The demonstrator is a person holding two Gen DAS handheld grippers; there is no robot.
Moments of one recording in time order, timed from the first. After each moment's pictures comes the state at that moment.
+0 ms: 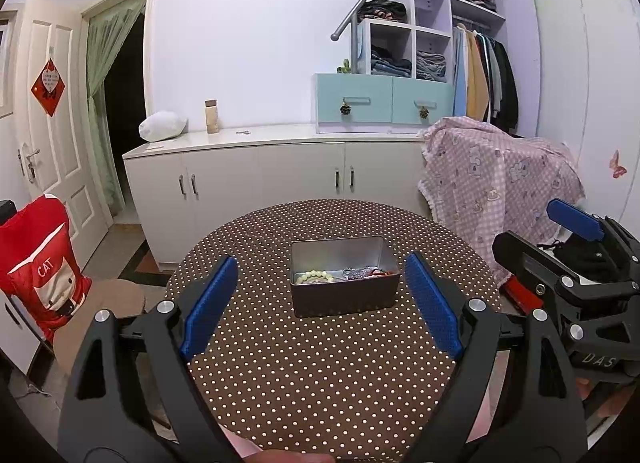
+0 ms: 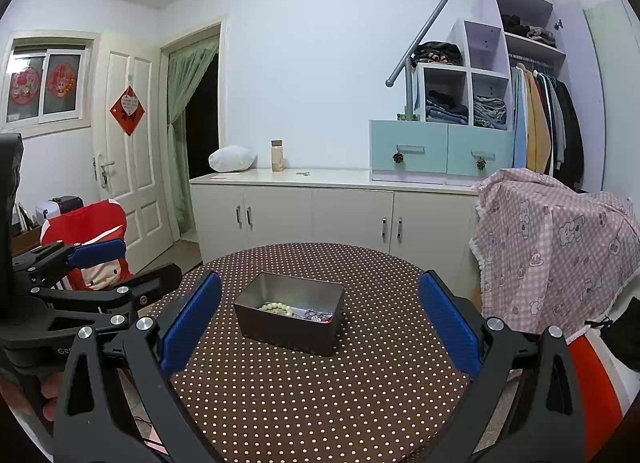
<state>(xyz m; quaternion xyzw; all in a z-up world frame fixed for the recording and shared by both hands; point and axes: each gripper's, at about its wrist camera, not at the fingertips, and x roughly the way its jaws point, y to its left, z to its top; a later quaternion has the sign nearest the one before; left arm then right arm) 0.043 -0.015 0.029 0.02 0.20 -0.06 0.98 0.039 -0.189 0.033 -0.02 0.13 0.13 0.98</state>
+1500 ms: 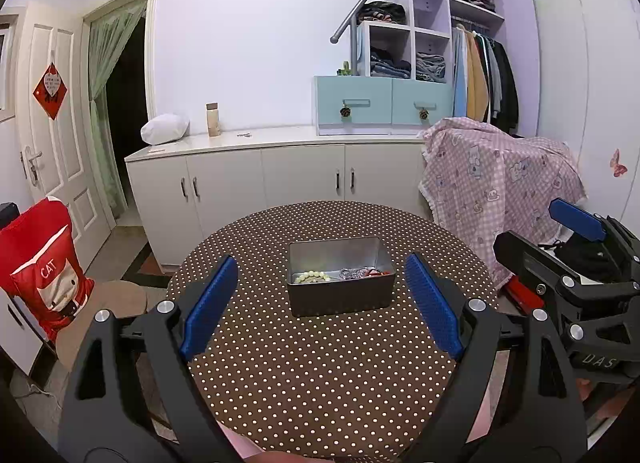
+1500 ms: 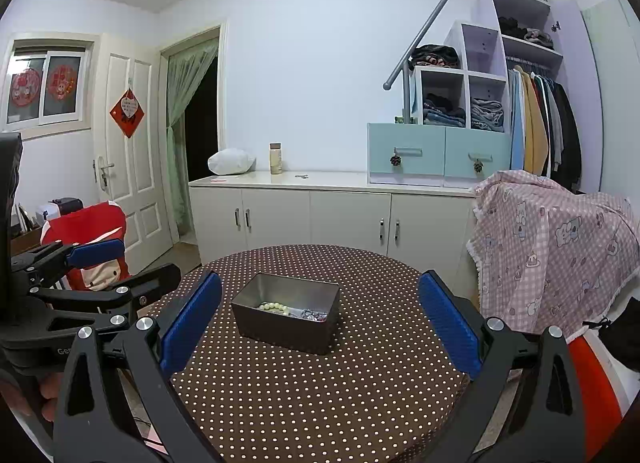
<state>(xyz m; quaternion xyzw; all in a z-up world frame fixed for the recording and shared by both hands) 0.040 -0.012 0.031 0.02 0.19 -0.06 0.98 0.035 -0.194 0.034 -0.02 0.13 0.13 0.98</state>
